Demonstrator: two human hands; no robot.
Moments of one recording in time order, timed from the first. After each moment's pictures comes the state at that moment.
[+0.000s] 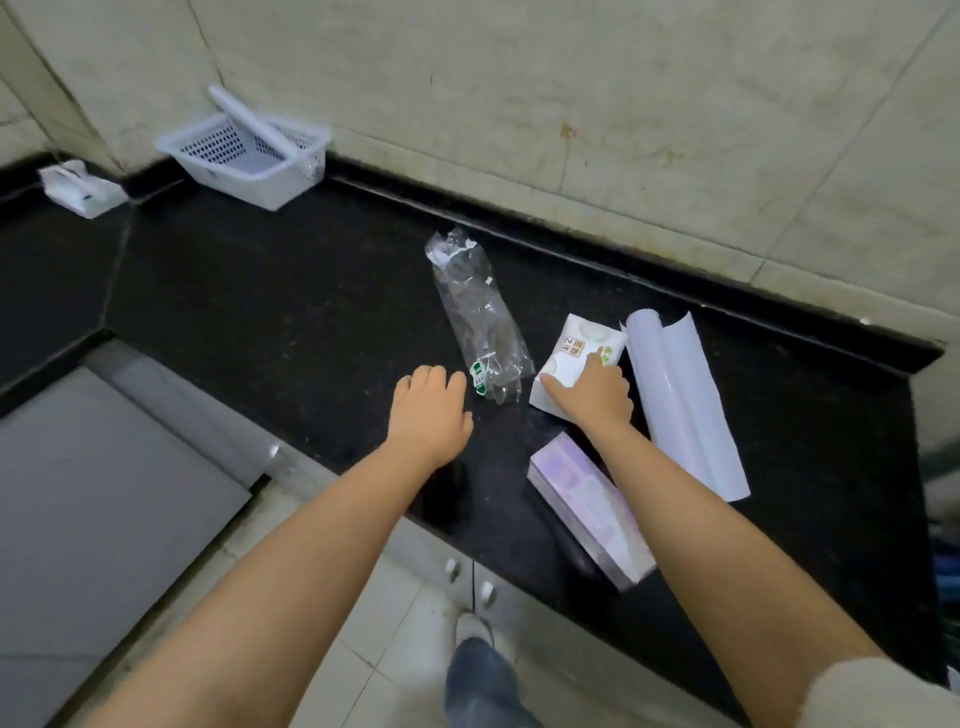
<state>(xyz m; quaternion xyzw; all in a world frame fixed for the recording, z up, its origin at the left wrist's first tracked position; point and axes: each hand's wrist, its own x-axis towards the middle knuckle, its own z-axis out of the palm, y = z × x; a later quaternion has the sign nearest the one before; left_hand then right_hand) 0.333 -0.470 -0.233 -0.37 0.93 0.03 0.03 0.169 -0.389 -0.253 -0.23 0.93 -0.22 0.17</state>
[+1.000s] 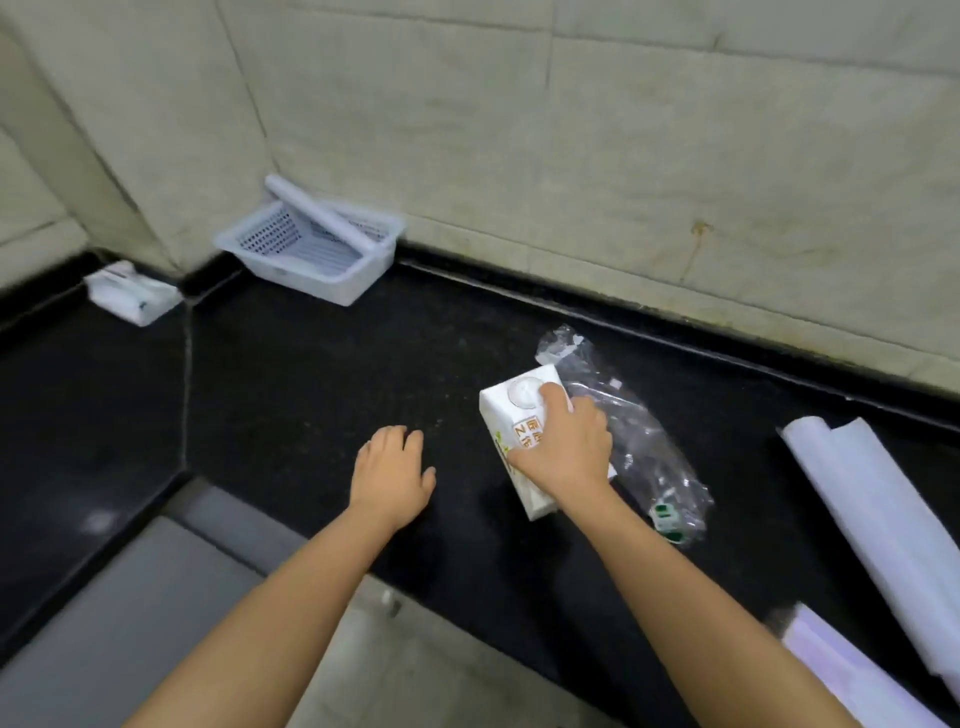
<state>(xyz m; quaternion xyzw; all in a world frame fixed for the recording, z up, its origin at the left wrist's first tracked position) 0.431 -0.735 -0.238 -0.39 0.91 0.07 0.07 0.294 -0.622 -0.196 -0.31 0.92 -0.21 0.12</state>
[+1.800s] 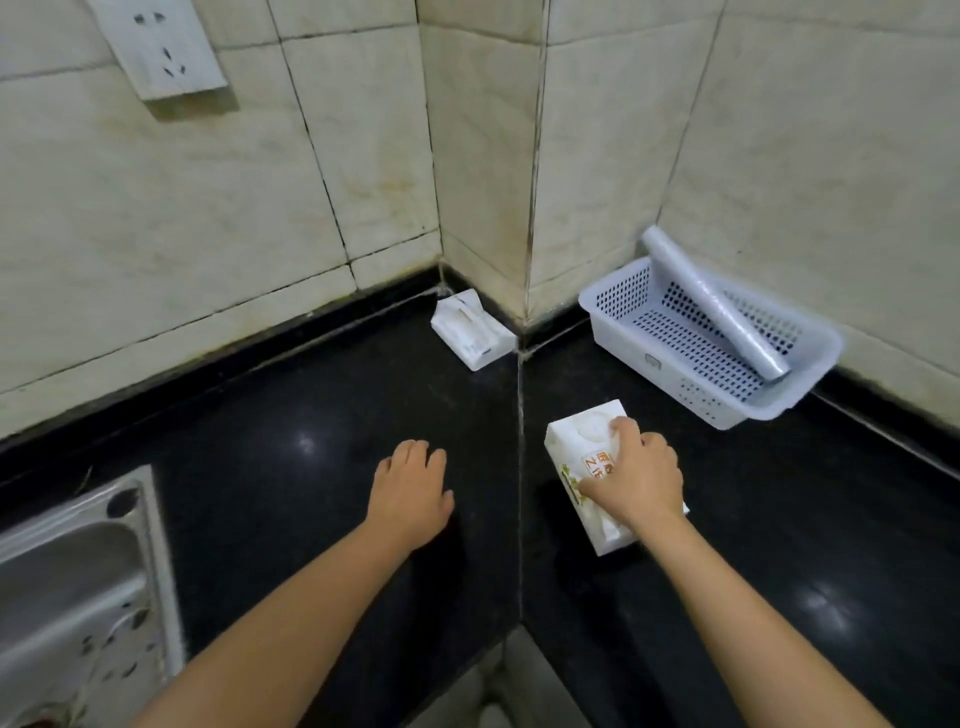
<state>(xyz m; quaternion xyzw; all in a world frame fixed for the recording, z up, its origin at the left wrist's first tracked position) 0.692 -1.105 -0.255 -0.56 0.82 0.07 0.08 0.476 -1.050 -0.227 -0.48 0.84 -0.15 0.20</state>
